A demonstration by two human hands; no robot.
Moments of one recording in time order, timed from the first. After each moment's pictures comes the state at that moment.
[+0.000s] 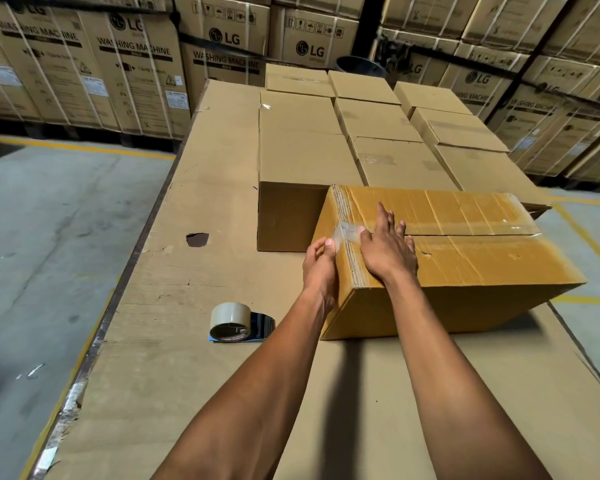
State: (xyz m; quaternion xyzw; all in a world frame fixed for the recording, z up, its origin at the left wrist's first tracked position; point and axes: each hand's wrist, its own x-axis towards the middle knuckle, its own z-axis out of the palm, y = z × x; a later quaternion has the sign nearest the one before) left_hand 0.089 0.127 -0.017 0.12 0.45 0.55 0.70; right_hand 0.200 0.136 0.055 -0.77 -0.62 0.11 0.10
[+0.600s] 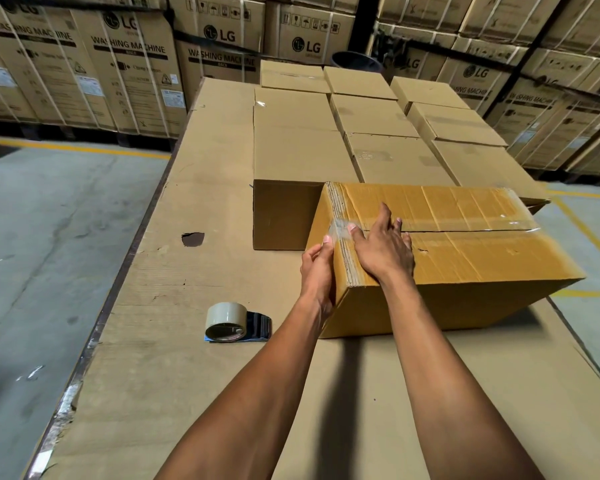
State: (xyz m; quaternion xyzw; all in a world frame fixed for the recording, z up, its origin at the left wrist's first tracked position) left_hand 0.099 0.132 -0.058 0.14 0.42 0.54 0.72; right_hand 0.200 0.132 0.054 -0.78 -0.61 0.11 0.14
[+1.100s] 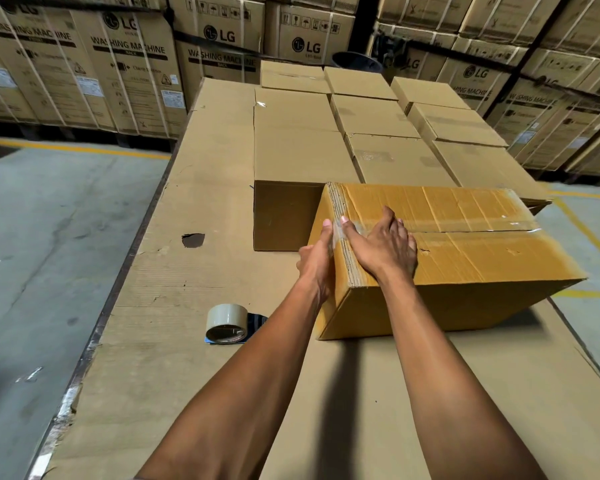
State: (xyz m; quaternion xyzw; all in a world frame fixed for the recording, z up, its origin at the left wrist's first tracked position) left_hand 0.094 0.172 -0.061 0.16 0.54 0.47 0.68; right_hand 0.193 0.137 0.055 -0.81 -0.57 0.08 0.14
